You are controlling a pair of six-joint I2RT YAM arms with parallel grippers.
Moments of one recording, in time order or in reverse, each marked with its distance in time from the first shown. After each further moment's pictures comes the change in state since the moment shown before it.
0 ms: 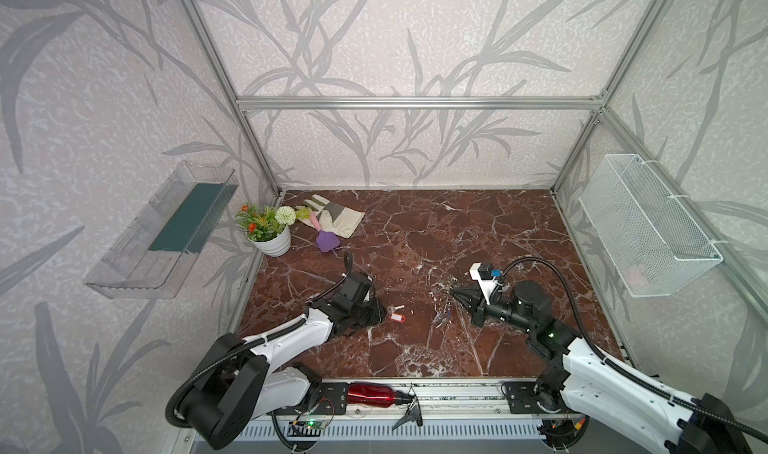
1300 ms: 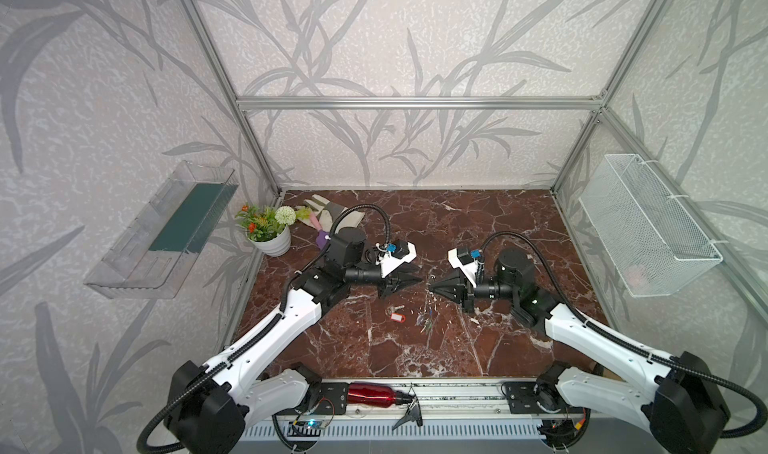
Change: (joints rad) left arm 0.011 -0.040 0.428 0.031 0.650 1.145; right arm -0.018 0.272 0.295 -0.008 -0.441 -0.069
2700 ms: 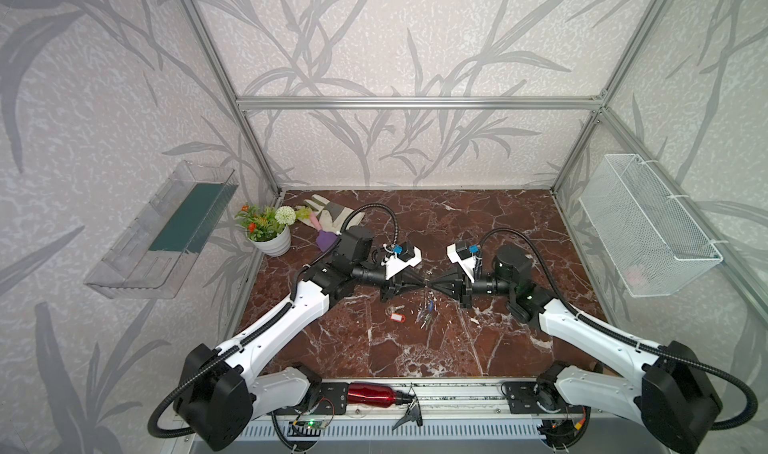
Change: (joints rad) left arm -0.012 0.081 0.027 -0.082 0.078 0.028; right arm -0.020 0.058 0.000 0.079 -0.027 0.052
